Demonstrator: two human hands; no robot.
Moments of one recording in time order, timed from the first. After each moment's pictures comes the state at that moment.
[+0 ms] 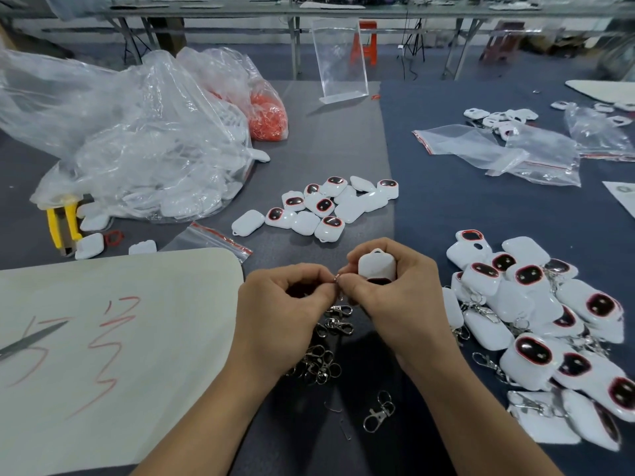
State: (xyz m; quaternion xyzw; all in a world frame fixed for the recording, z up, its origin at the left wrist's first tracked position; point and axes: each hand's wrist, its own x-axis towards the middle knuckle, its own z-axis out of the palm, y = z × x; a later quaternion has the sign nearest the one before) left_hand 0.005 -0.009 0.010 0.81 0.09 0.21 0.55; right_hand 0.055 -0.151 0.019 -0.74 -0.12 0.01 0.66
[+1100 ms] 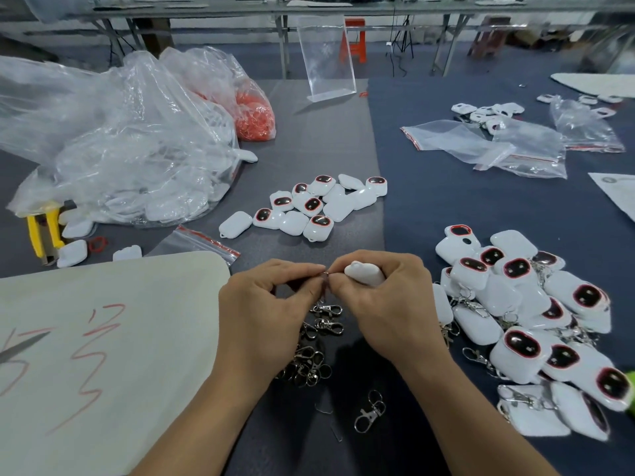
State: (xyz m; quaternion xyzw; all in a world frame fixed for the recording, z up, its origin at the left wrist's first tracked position) left_hand 0.005 -0.010 0.012 0.82 0.07 0.27 0.50; right_hand 0.053 -0.153 0.021 -0.80 -0.17 -0.06 0.58
